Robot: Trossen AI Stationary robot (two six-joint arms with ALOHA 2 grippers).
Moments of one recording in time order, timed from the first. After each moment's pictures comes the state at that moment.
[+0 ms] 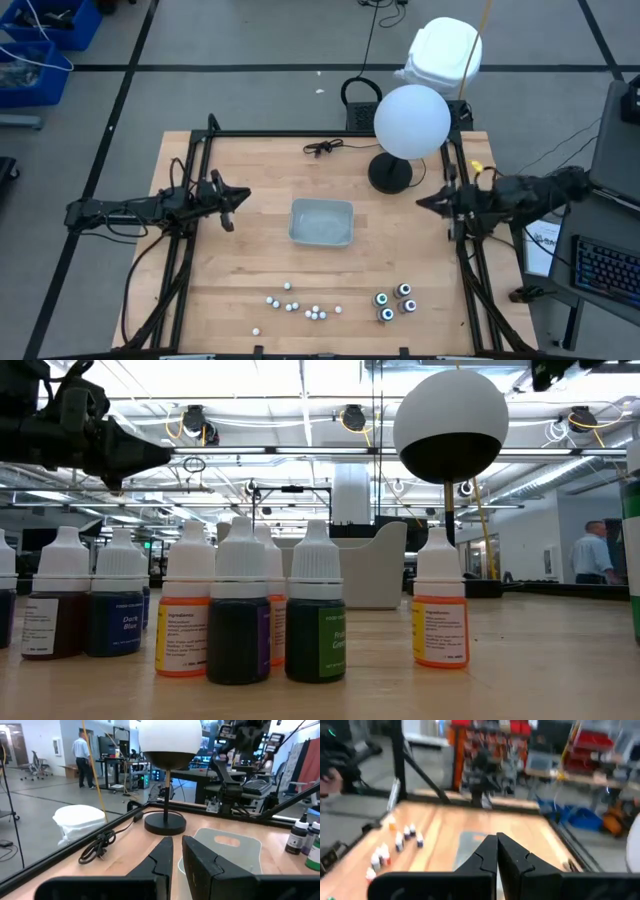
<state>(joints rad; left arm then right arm) 0.03 0.17 0.01 0.20 -0.29 -0.05 0.34 0.42 0.63 -0.38 0.36 -0.07</state>
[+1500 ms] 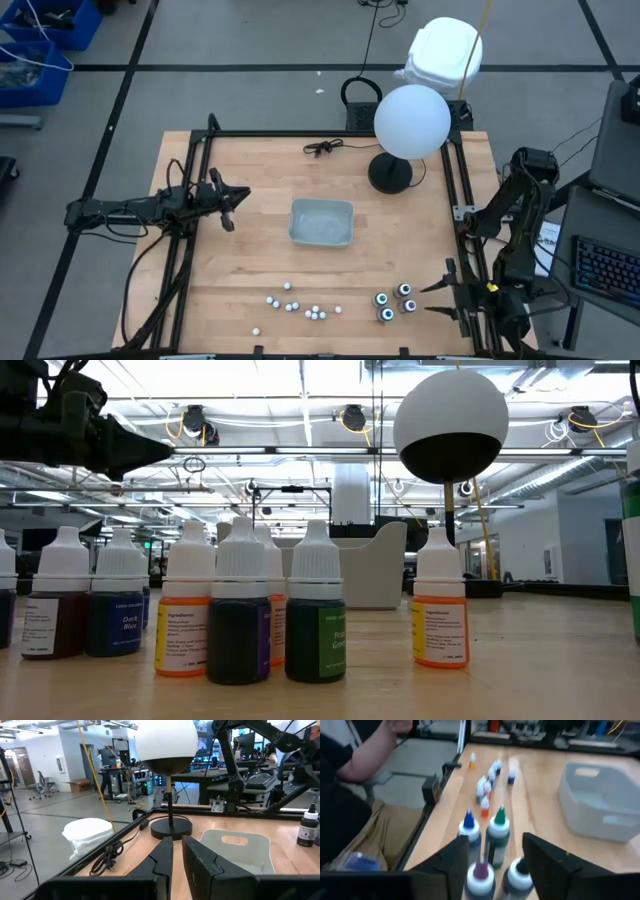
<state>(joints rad) 0.03 0.17 0.01 0.24 -0.29 0.07 1.35 1.24 0.65 -0.28 1.07 0.79</state>
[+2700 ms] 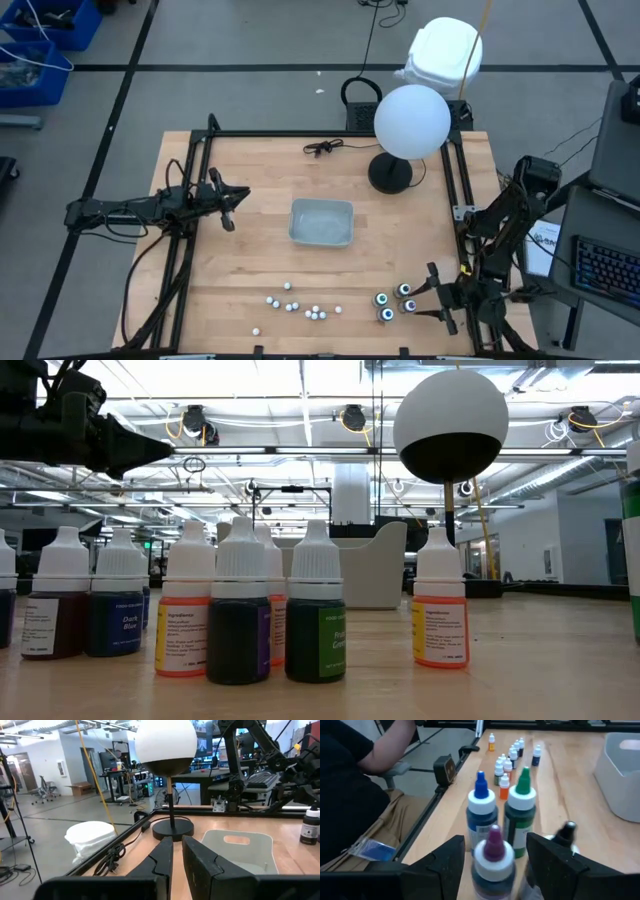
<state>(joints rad) 0.03 0.17 0.01 0.24 -0.29 0.10 1.24 1.36 0.40 0.35 0.91 0.58</state>
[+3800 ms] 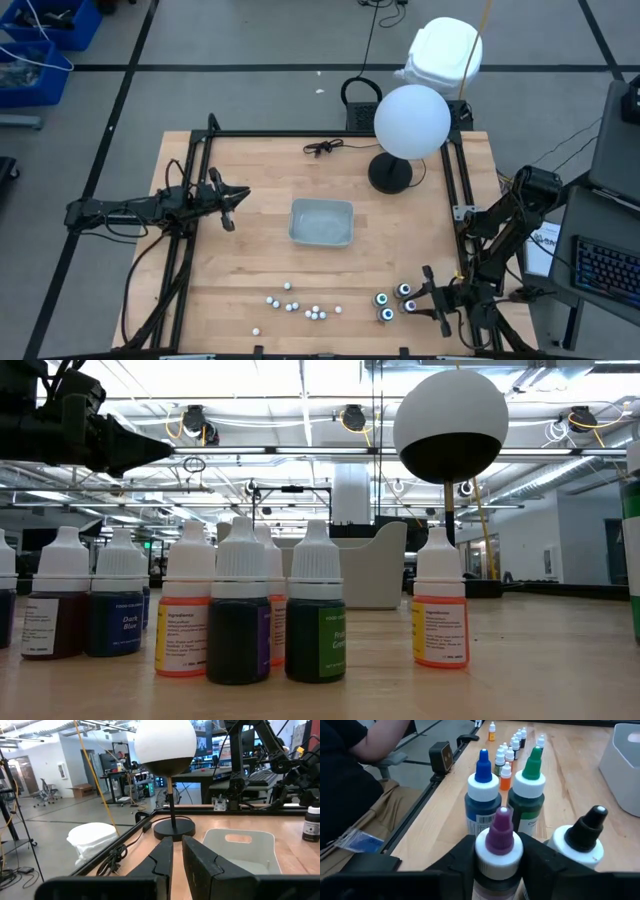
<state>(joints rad) 0.03 0.17 0.01 0.24 -0.29 0.13 1.21 1.46 0.40 0.42 0.89 0.55</state>
